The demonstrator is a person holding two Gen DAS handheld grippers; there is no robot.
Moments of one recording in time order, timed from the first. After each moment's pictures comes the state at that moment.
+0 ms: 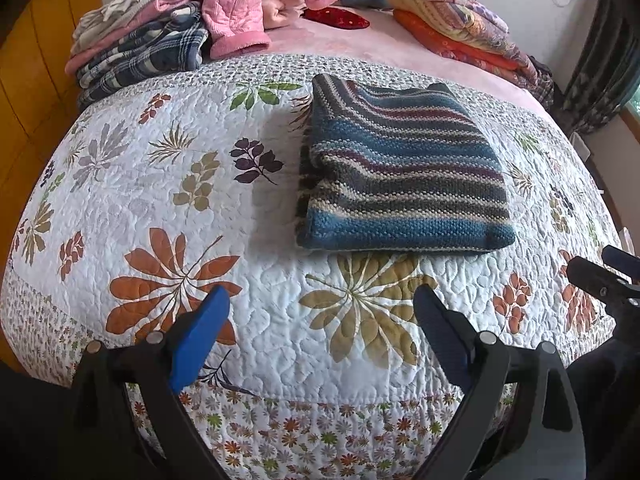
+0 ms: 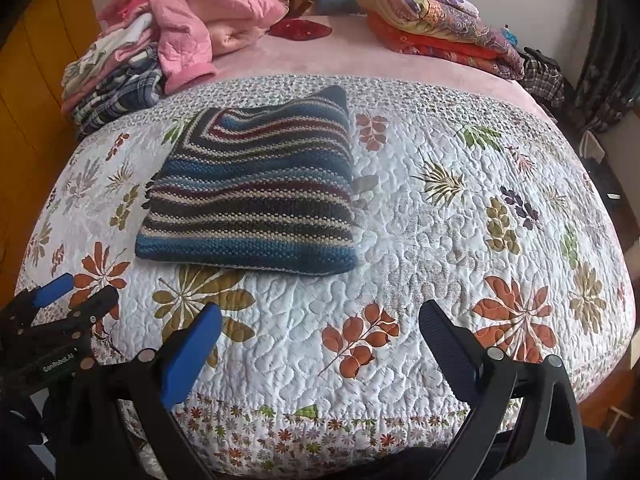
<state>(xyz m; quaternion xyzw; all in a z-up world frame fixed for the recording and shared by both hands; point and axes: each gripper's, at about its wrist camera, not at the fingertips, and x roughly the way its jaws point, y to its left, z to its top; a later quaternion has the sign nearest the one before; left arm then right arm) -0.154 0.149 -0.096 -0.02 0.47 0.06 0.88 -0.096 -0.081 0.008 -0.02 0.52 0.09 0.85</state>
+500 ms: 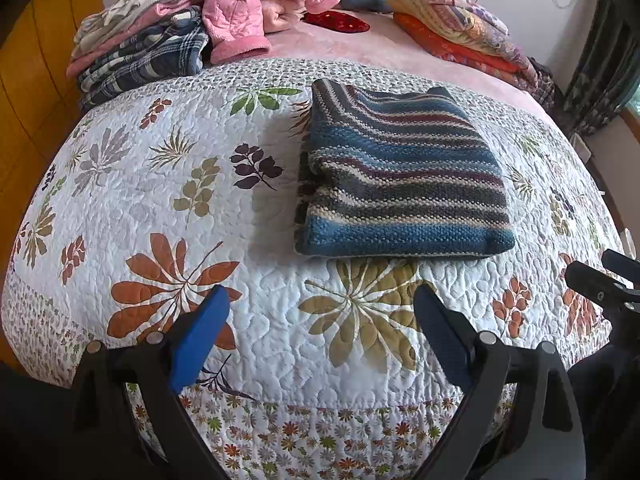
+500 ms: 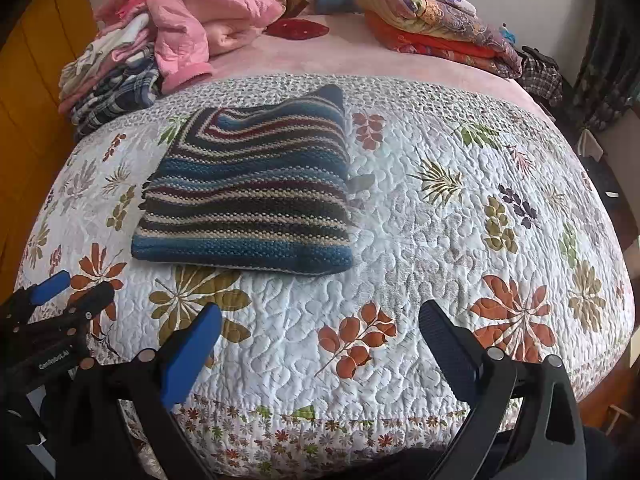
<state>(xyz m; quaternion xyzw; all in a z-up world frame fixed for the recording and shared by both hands) -0.153 0.146 -0.093 -0.02 0.46 0.06 0.88 -0.094 -0.084 0.006 -0.02 0.52 0.09 0.85</state>
